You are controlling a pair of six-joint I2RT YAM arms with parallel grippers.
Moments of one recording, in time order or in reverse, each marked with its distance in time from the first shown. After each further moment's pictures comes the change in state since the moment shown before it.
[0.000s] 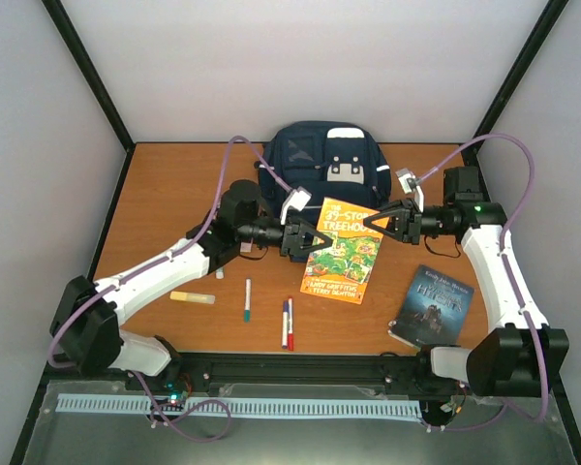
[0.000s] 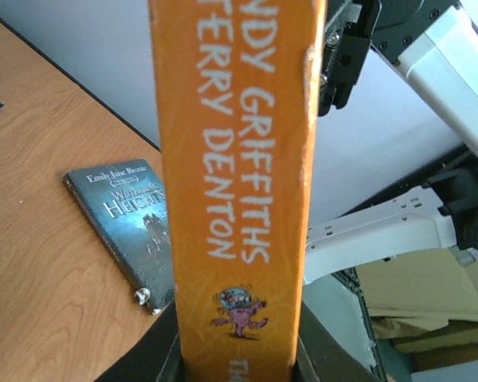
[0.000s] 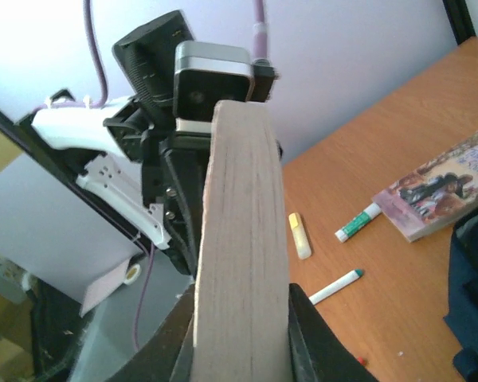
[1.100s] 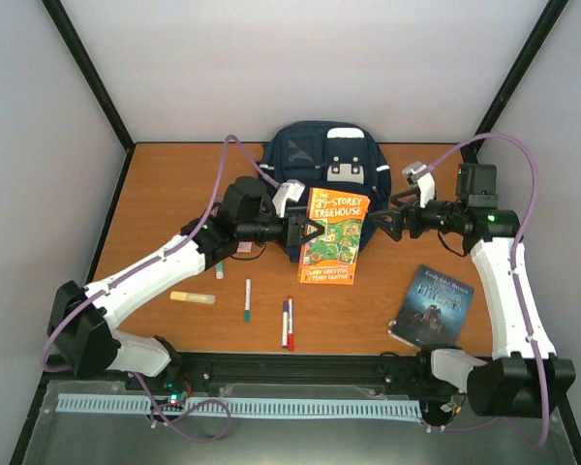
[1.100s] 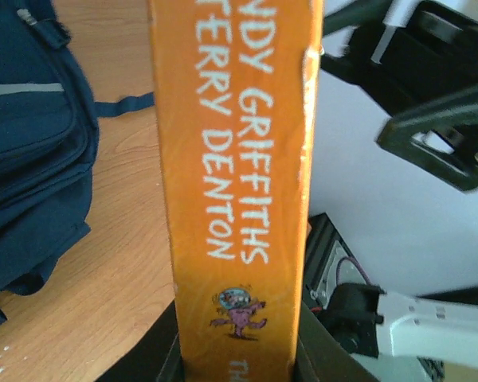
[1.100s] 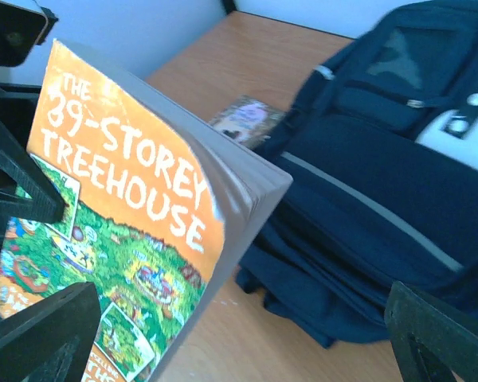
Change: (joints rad) left arm -0.026 -0.010 0.100 -0.302 -0.398 -0.048; right arm -0.021 -0.137 0.034 0.071 0.636 0.070
